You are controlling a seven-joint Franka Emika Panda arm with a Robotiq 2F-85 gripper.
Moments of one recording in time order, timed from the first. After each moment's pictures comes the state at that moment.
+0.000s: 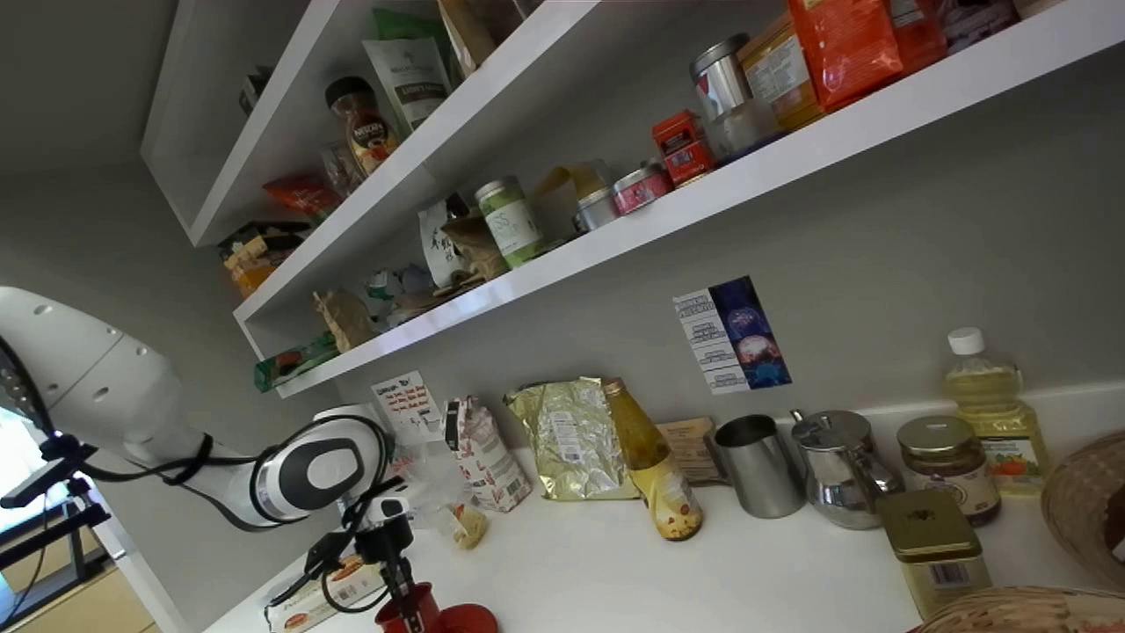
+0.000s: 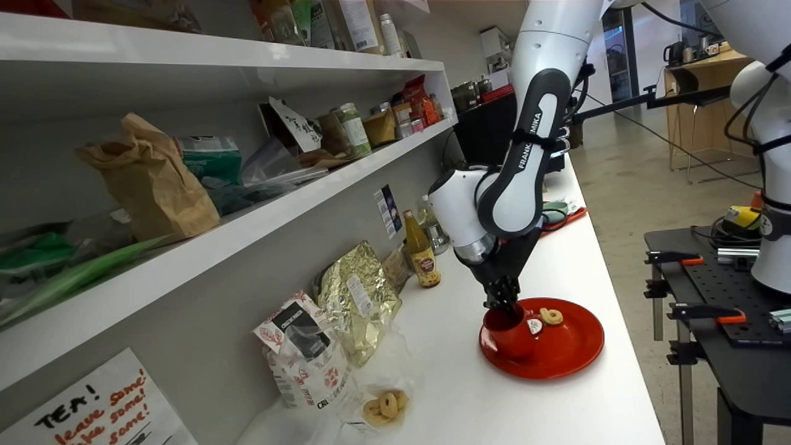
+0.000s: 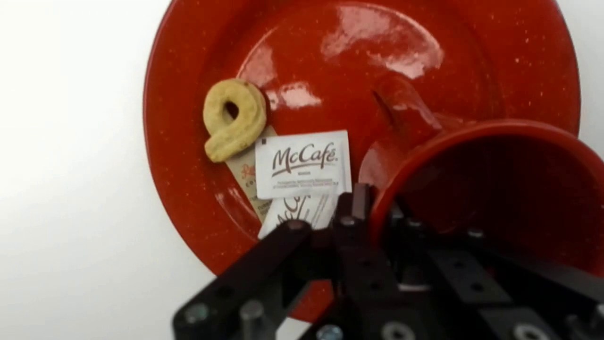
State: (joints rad) arm 0.25 0.45 -0.02 -2.14 -0.08 2.39 0.60
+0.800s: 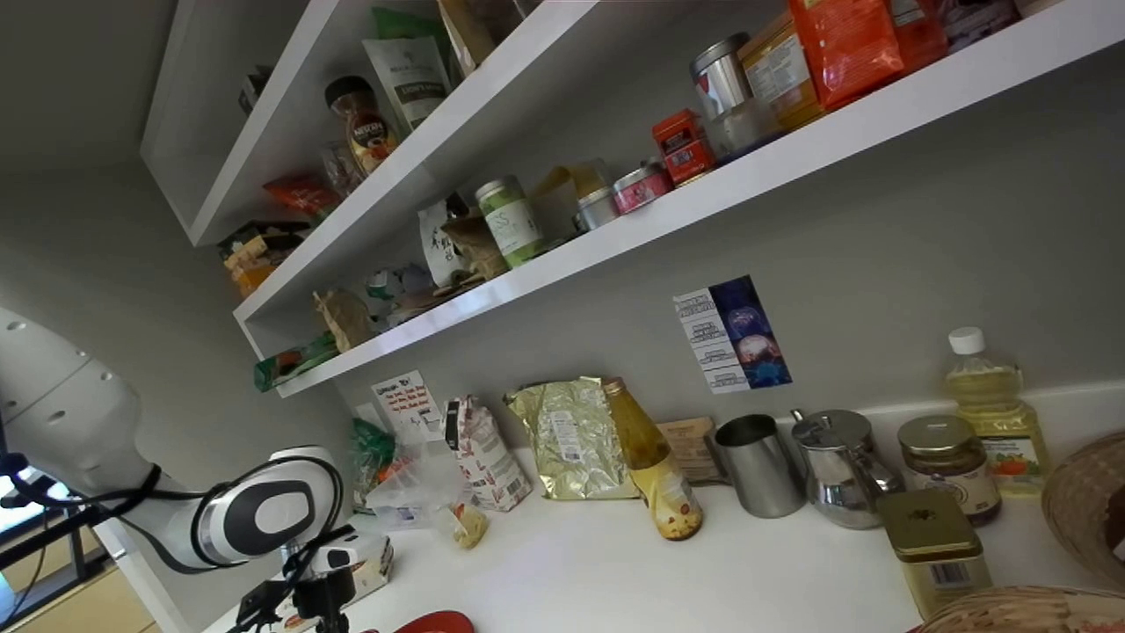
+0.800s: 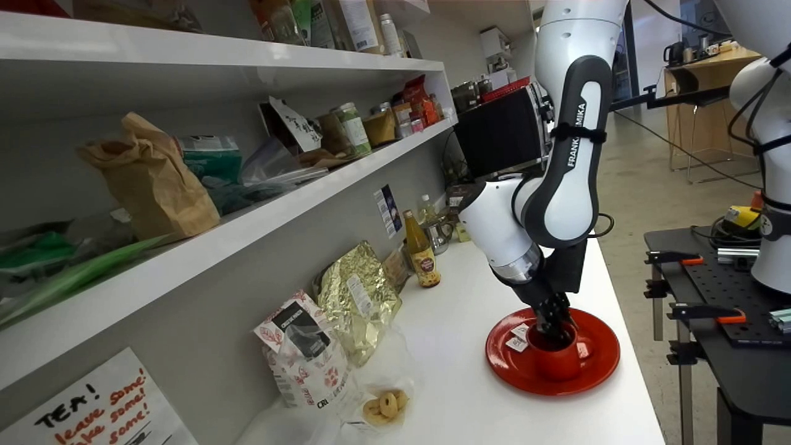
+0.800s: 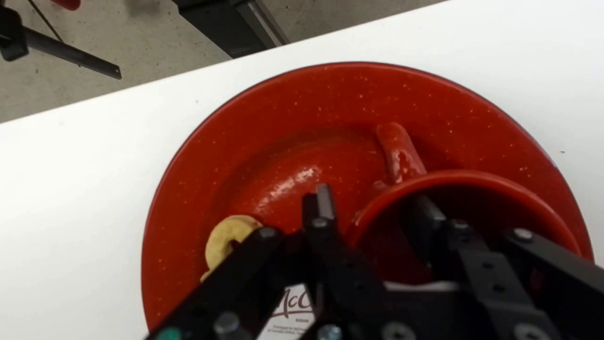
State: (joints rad) arm 0.27 0.39 0.10 -2.32 -0.02 2.39 0.59
